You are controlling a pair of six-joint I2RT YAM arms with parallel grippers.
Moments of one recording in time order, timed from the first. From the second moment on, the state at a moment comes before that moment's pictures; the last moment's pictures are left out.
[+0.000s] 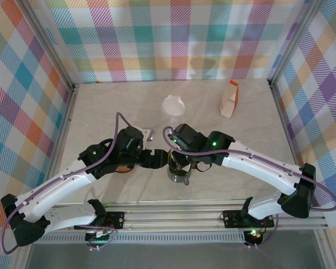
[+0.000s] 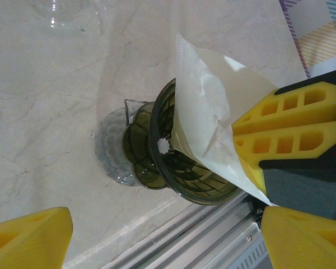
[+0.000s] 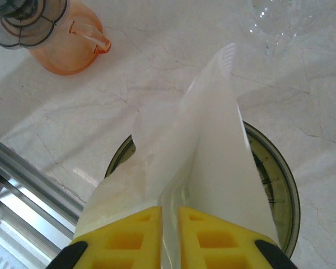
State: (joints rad) left arm -0.87 1.04 1.07 -0.79 0.08 -0.66; right arm 1.06 1.38 1.35 -0.99 0.14 0.44
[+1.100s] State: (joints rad) left arm -0.87 0.99 1.07 -0.79 0.05 -0.67; right arm 1.07 1.20 1.20 -0.83 0.22 0.49
